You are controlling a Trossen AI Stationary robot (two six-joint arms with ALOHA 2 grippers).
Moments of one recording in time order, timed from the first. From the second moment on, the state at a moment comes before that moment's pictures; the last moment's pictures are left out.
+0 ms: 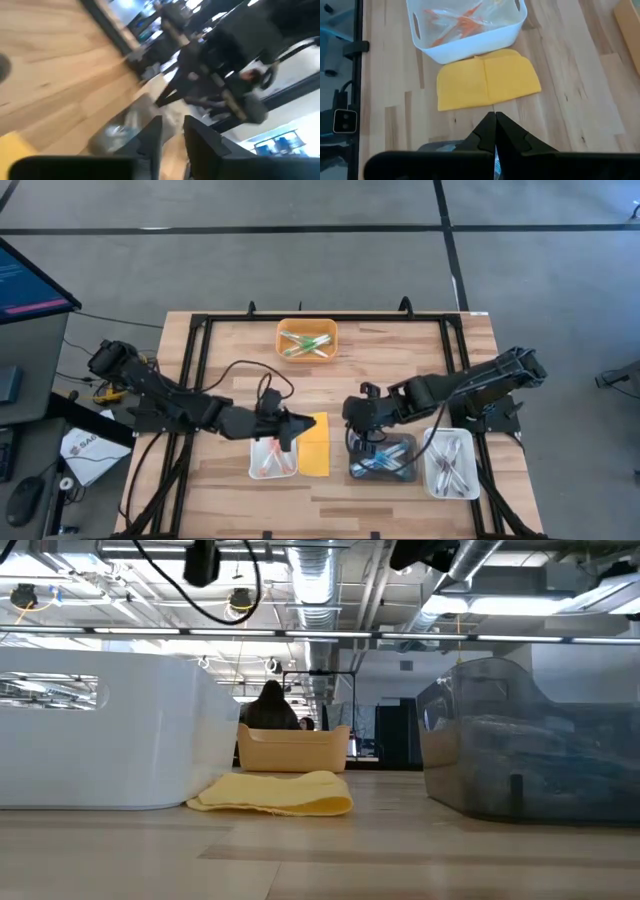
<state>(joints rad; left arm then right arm) -0.44 1.36 0.86 0.28 -0.60 -0.99 0.31 1.59 1.46 -0.84 0.19 0.43</state>
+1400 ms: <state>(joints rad) -0.08 1.30 0.76 -0.45 -0.20 -1.08 0.22 1.58 1.45 -0.72 0.16 0.47</state>
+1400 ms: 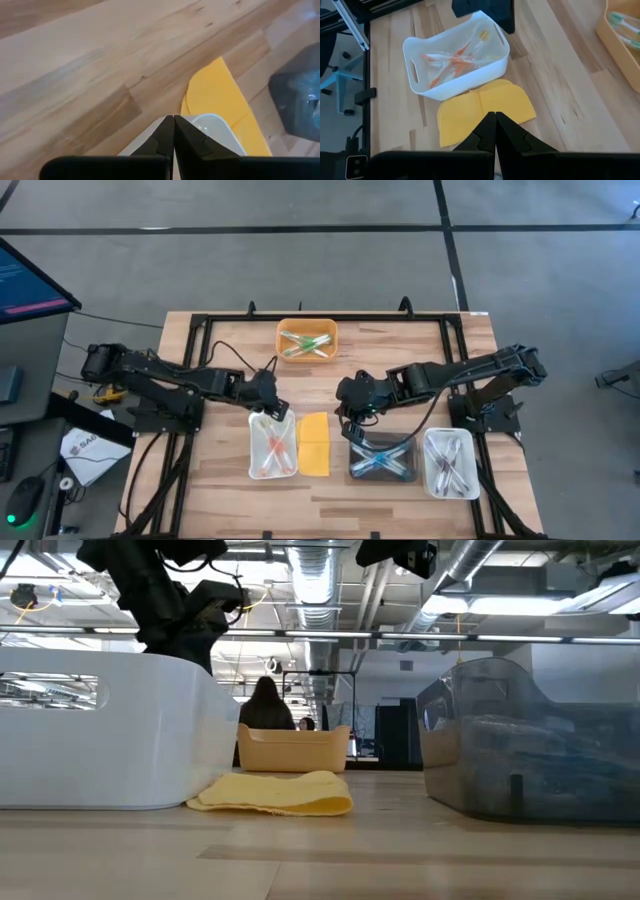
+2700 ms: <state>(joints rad) -0.01 1.28 0.74 -0.26 -0.19 -0.95 0.22 1.57 1.44 -0.72 0.16 0.40</state>
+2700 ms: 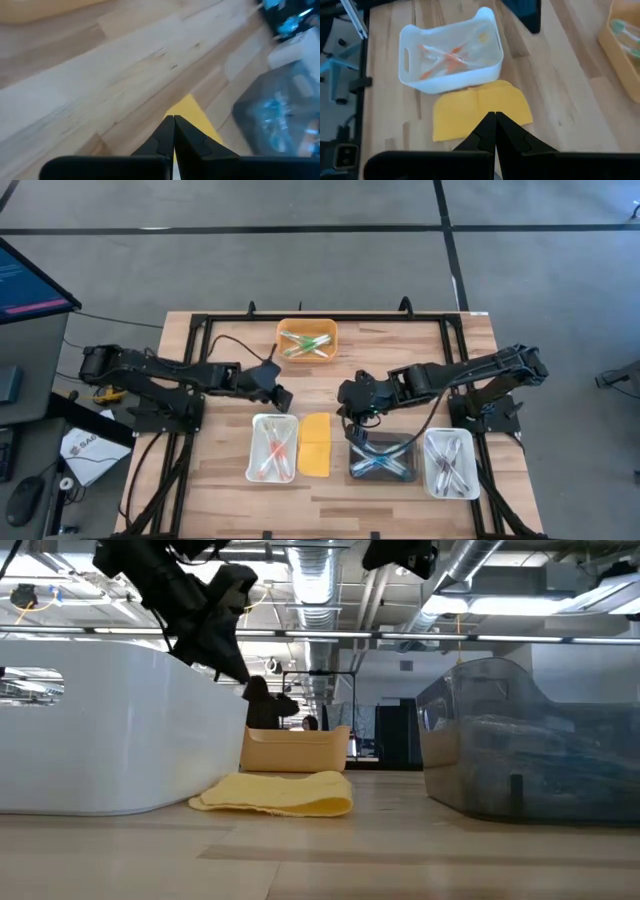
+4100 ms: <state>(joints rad) -0.02 1.19 0.74 -0.17 -0.26 -0.97 0.04 0.45 0.18 0.09 0.25 0.51</state>
